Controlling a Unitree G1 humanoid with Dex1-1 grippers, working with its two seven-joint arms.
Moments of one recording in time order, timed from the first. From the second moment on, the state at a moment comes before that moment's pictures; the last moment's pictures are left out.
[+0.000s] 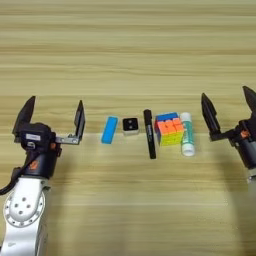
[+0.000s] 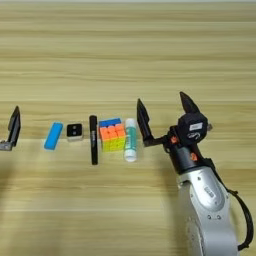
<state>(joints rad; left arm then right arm) 0.25 0.14 0.08 -0.24 -0.08 -0.34 -0.15 0.19 -0.13 -0.01 -0.44 0.22 -0.05 0.22</state>
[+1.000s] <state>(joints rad) 0.23 0.14 0.08 -0.21 -0.06 -0.34 -0.14 0.18 -0.04 0.18 -0.28 0.07 -0.12 0.18</state>
